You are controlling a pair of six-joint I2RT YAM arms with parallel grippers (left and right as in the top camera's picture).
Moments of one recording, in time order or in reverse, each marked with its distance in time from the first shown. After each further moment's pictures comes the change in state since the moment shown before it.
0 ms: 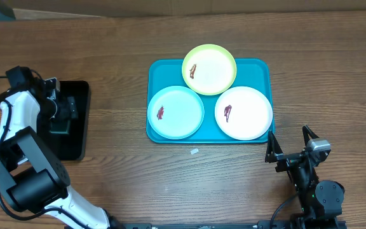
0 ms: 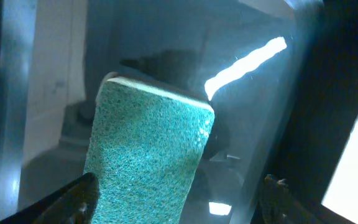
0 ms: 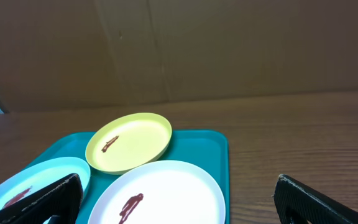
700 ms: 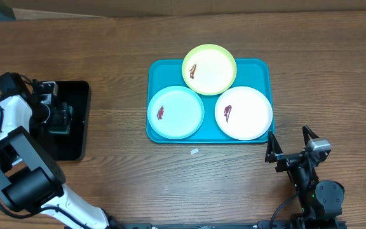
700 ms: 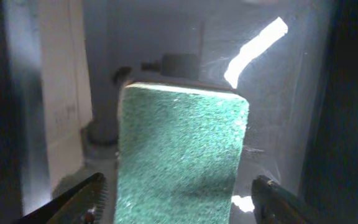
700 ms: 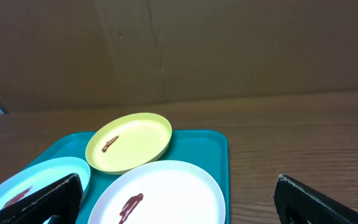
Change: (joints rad) left arm 0.056 0.035 0.000 0.035 0.039 0.222; right arm 0.000 0.000 0.000 0.000 0.000 0.000
